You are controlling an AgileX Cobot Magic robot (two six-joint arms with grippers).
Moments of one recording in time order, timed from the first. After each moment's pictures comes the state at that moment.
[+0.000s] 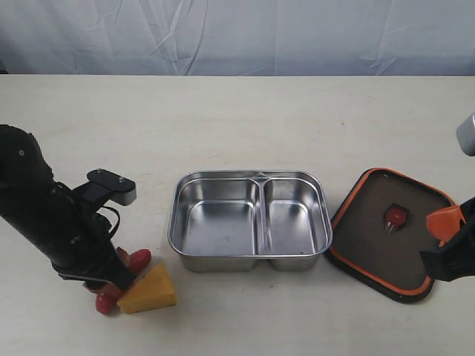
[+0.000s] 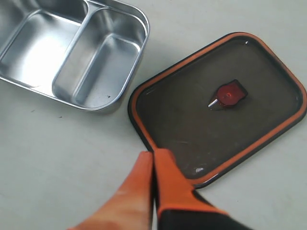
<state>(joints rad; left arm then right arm) -0.37 1.68 -0.69 -0.51 0.66 0.62 0.62 0.78 -0.57 -0.02 0.79 0.05</state>
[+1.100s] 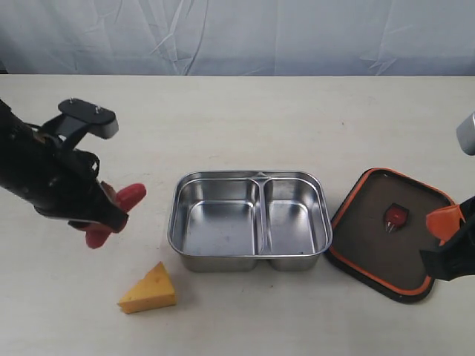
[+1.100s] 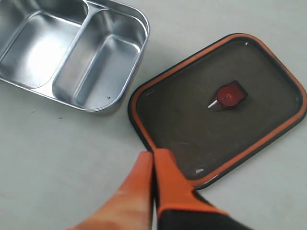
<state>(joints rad) -0.38 1.44 -0.82 -0.36 0.74 0.43 0.62 0.78 -0.57 -0.02 0.79 0.05</state>
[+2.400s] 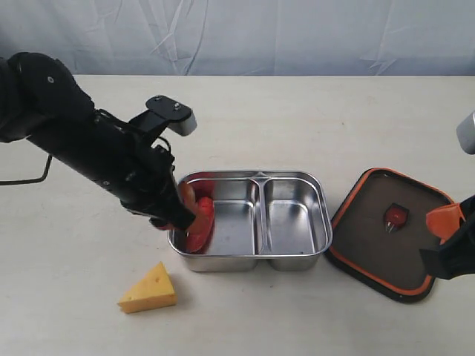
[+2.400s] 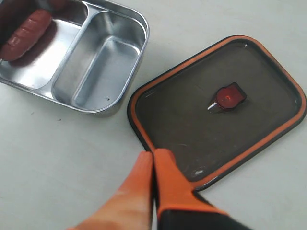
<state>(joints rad) -0.51 1.64 -0.94 -0.71 0.72 0.81 0.62 0.78 -0.57 -0.03 0.78 0.05</state>
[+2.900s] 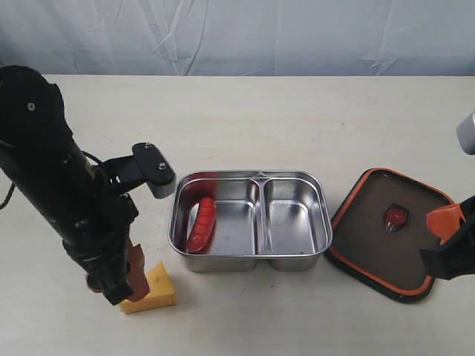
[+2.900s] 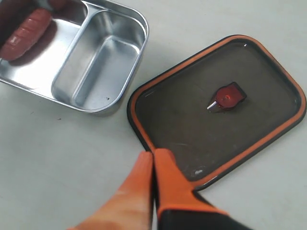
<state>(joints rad) -0.58 1.54 -0.87 -0.34 0.95 0.65 0.62 0.78 -0.57 -0.03 0.78 0.05</state>
